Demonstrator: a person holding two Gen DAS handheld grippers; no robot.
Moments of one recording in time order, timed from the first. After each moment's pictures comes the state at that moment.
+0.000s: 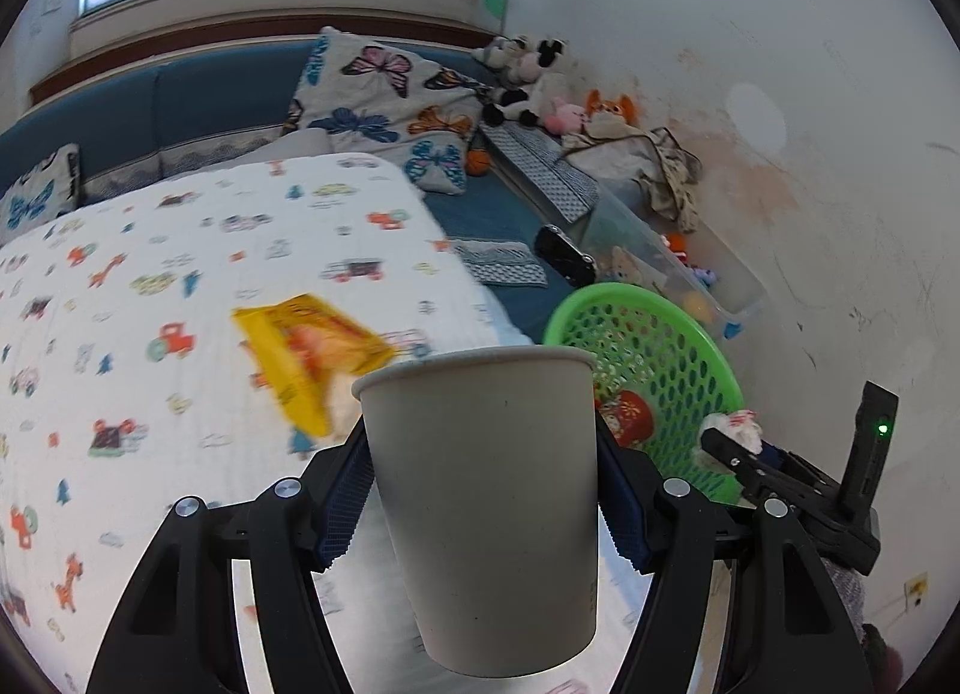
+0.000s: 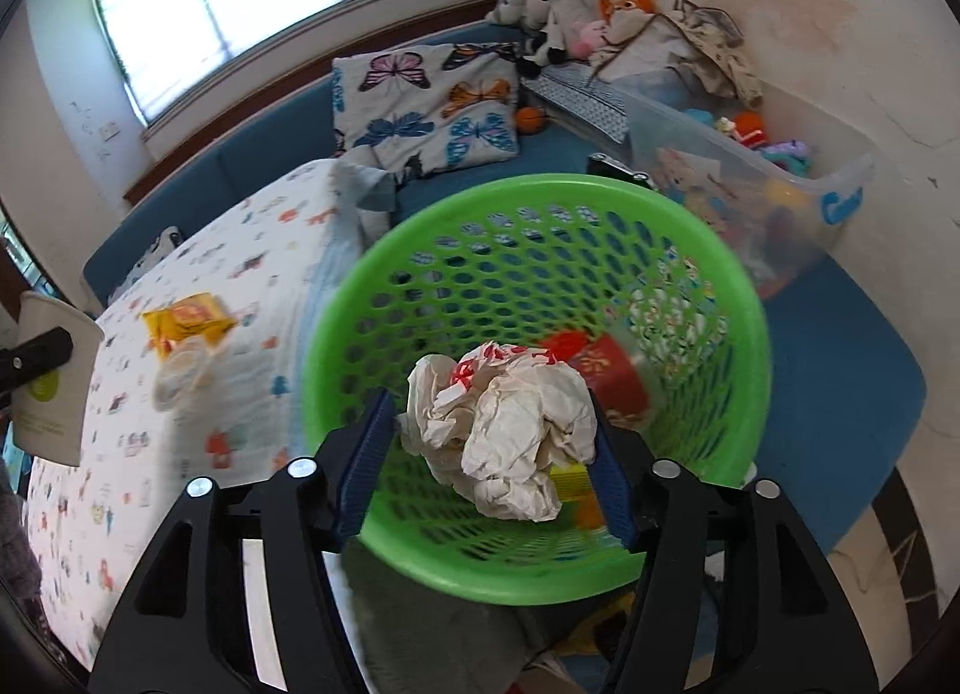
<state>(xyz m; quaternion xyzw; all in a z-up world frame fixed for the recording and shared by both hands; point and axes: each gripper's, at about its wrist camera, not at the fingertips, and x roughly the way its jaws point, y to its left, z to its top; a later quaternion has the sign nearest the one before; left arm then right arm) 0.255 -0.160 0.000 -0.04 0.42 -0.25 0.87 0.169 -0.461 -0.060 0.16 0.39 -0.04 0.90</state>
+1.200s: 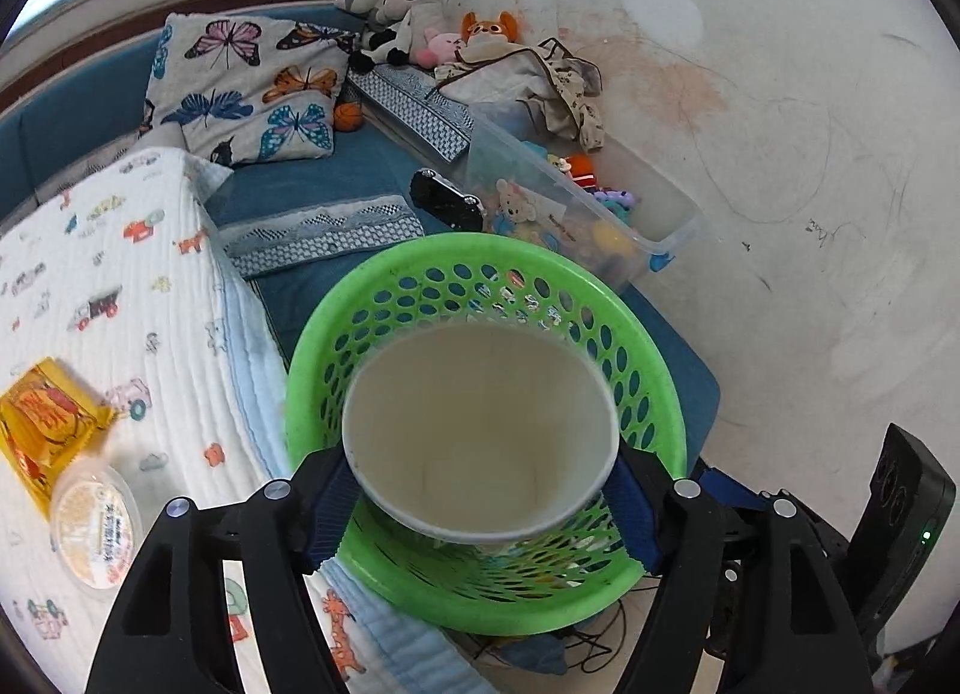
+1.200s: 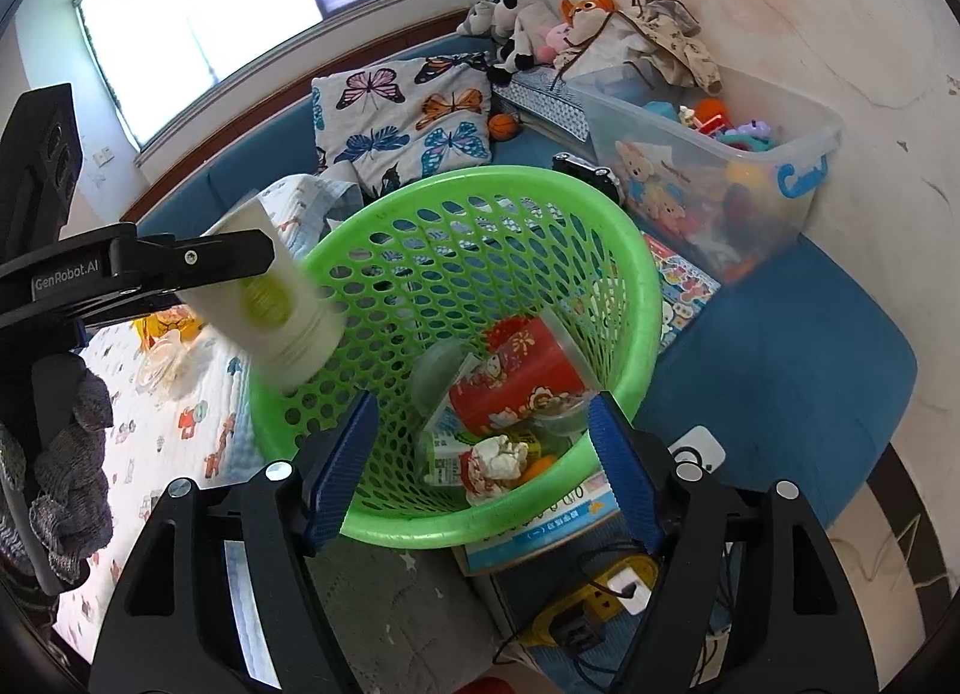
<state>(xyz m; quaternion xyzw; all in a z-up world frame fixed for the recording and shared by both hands) 0.273 -0.331 -0.037 0.02 0.46 -0.35 0.82 0.128 -0.503 -0.068 0.18 0.38 -0.05 0.91</state>
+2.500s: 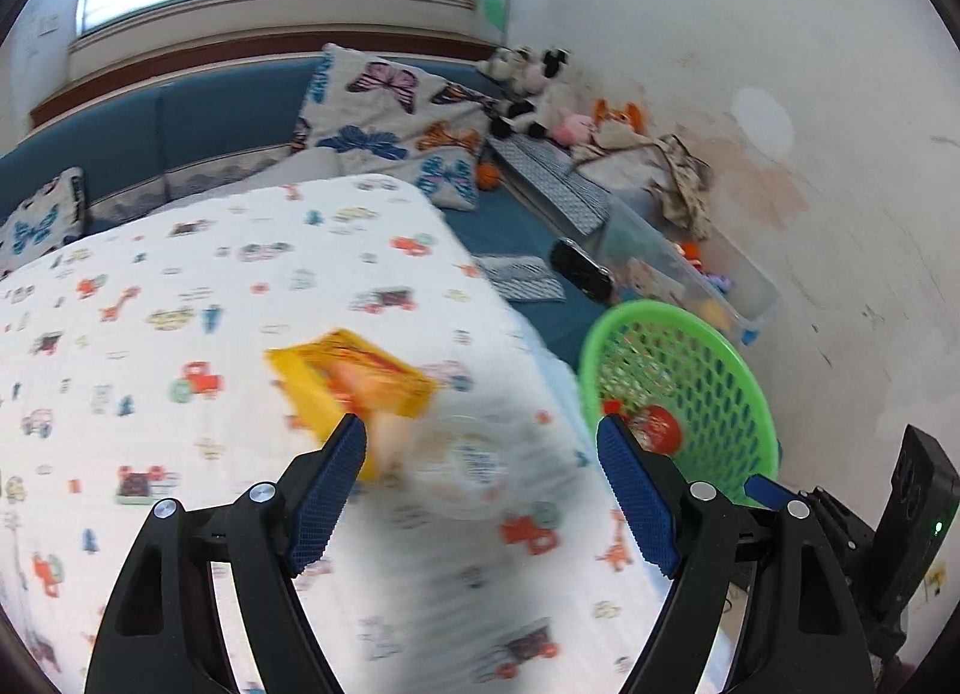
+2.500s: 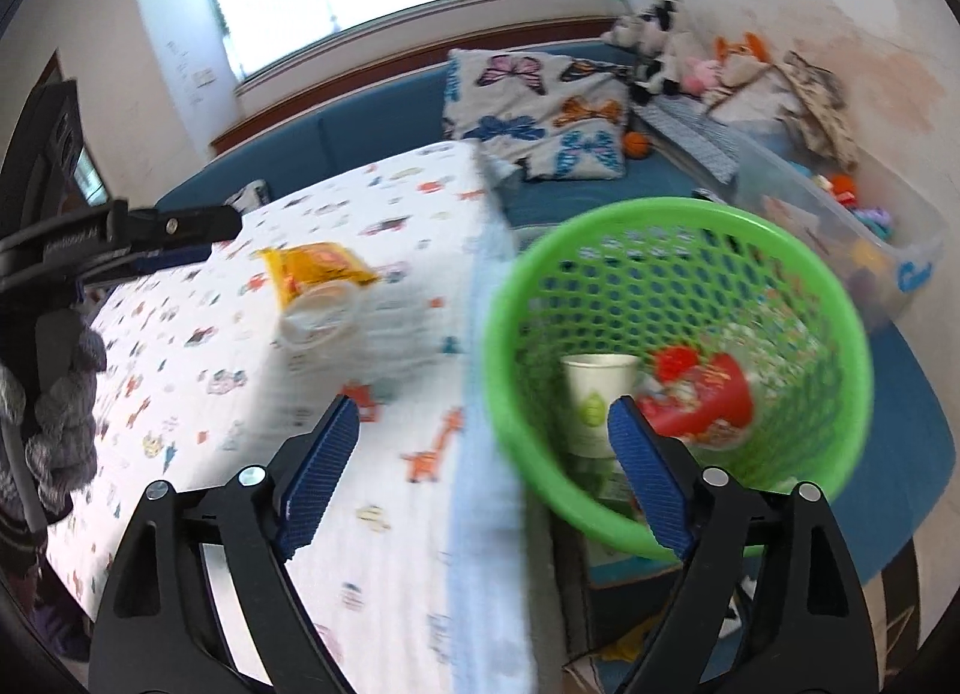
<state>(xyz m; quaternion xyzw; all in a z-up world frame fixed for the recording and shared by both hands) 0.279 -0.131 0.001 -0.03 0.40 -0.24 0.88 0.160 -0.365 -0.041 0.09 0.37 0.07 0.92</state>
